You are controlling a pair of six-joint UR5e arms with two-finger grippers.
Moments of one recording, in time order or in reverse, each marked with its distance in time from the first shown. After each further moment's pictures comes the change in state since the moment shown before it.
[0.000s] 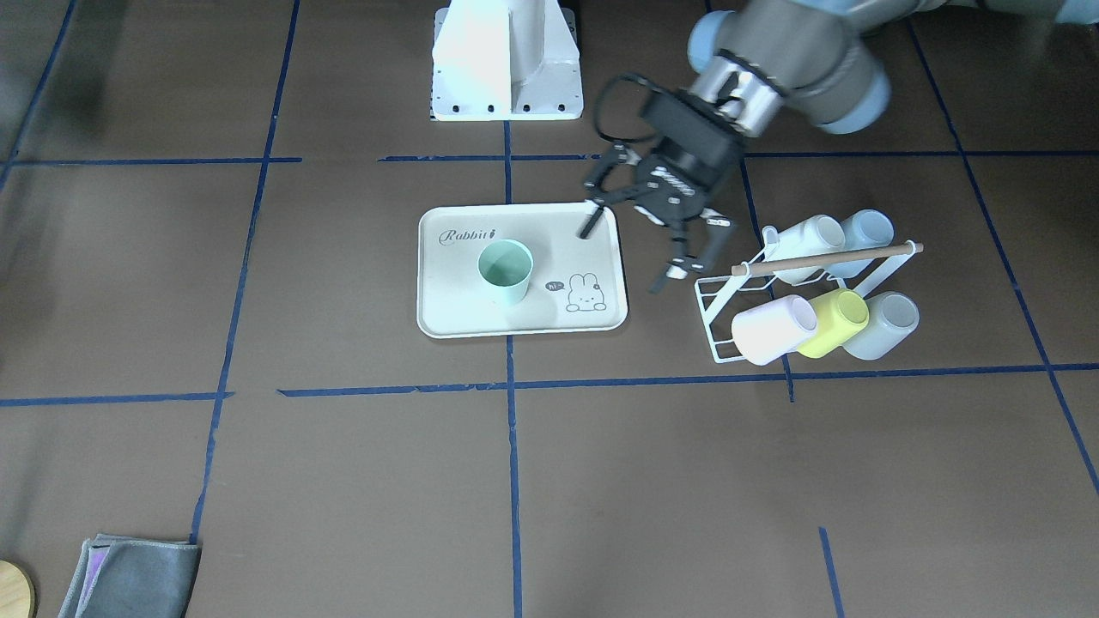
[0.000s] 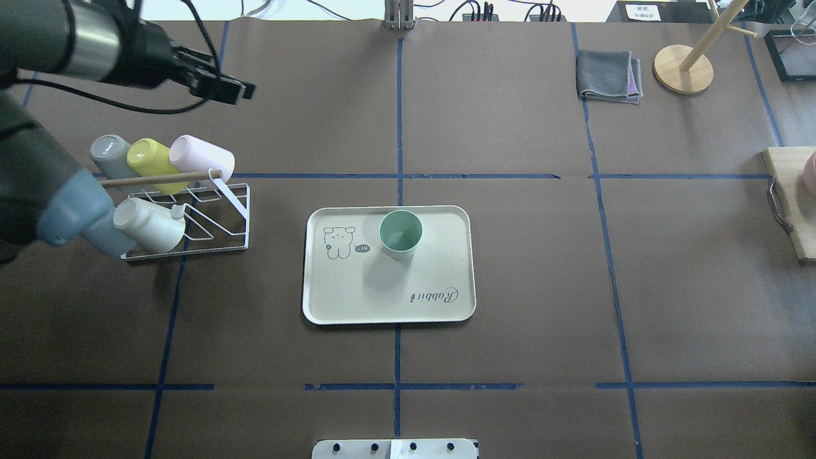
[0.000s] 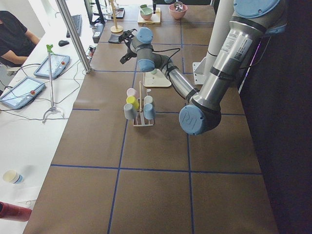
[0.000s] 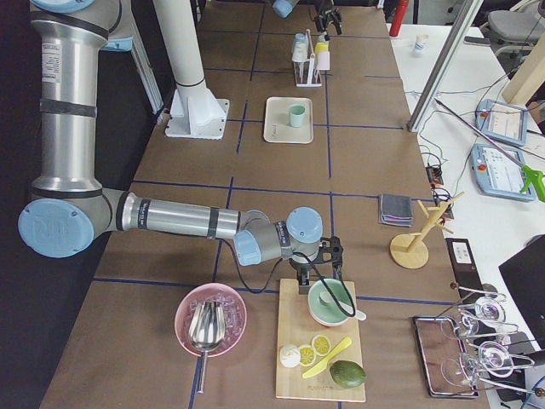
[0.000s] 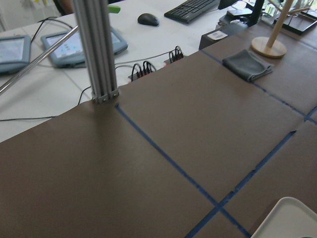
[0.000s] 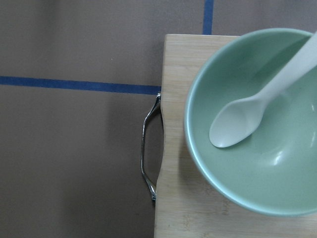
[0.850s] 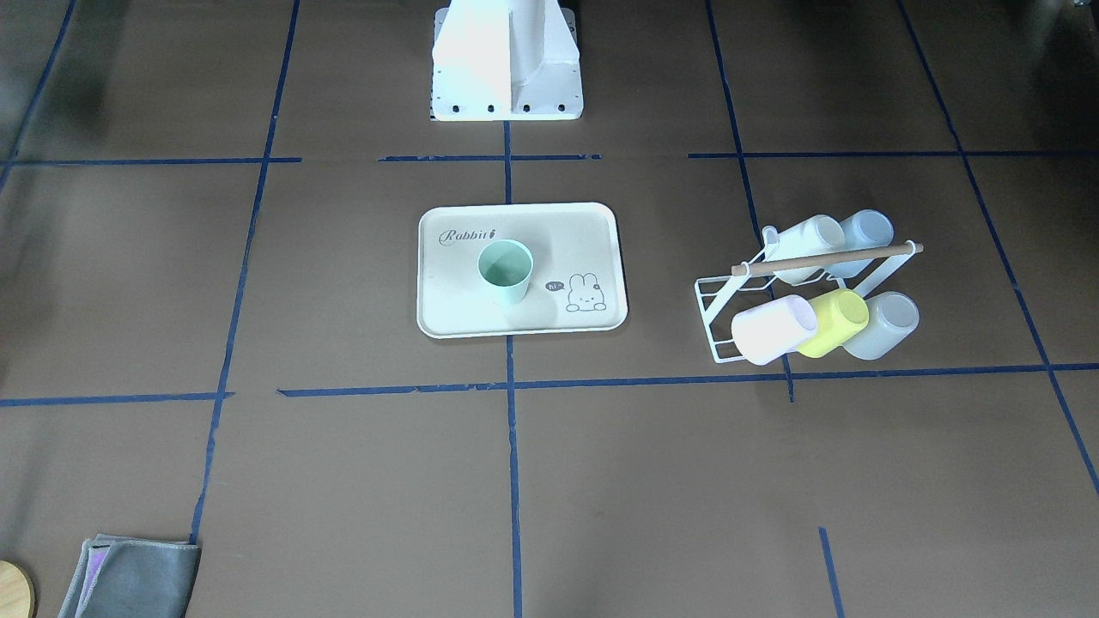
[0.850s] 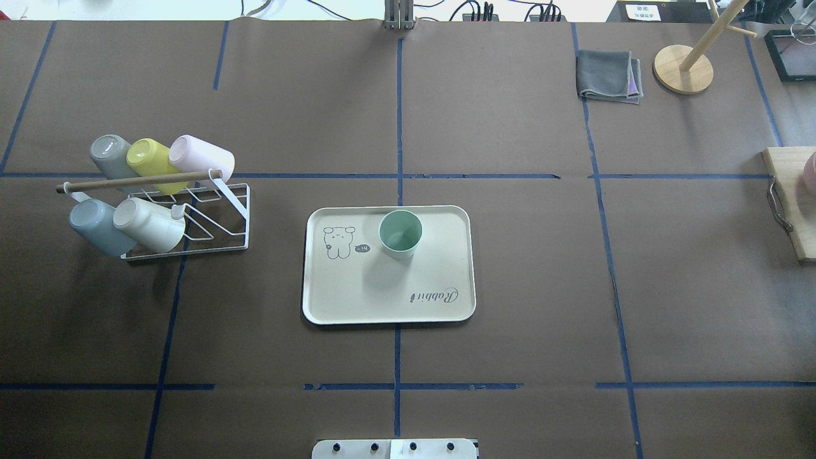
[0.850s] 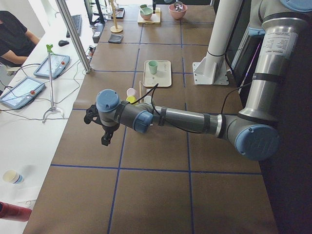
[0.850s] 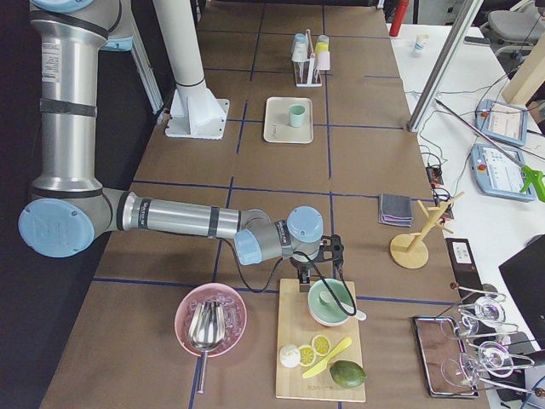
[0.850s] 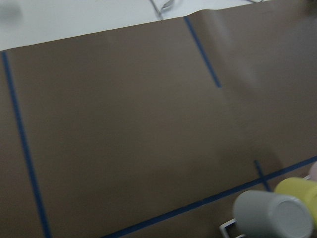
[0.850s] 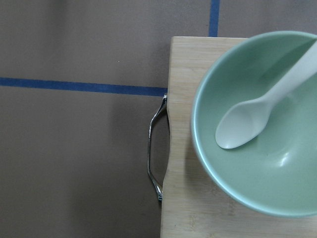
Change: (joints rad) left arm -0.476 0.280 0.299 0.365 -0.261 0.536; right arm 0.004 0.002 0.000 0.001 0.019 0.000
